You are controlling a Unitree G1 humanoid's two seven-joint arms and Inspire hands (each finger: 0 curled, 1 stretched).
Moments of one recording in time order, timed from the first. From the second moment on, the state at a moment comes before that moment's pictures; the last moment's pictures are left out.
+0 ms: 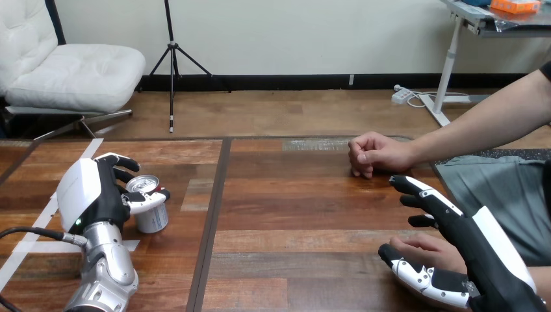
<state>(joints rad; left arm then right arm) -0.53 0.32 -0.14 1.09 0.39 -0.14 0.58 0.43 -0.32 -0.10 -0.34 -0.22 -0.25 0.19</state>
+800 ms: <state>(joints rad) -0.54 0.31 -0.15 1.11 0.40 -0.17 0.61 0.44 -0.32 -0.12 -0.35 -0.22 -0.25 0.19</state>
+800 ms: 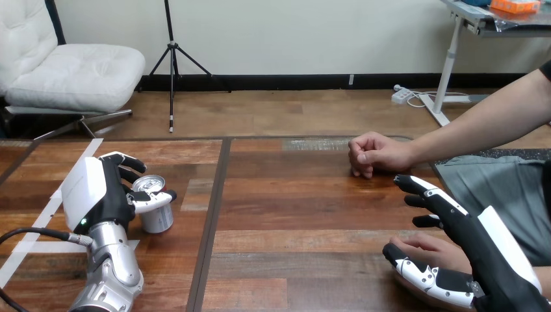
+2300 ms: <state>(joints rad) -0.54 0.30 -0.14 1.11 0.40 -0.24 0.62 0.44 -0.32 -0.12 -0.36 -0.23 -0.23 0.20</state>
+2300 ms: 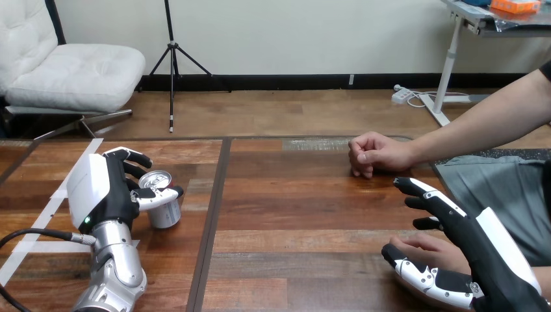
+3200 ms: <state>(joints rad) -0.50 0.28 -0.13 1.06 0.34 -0.33 0.61 0.44 -0.32 -0.12 -0.36 -0.24 -0.23 0.20</state>
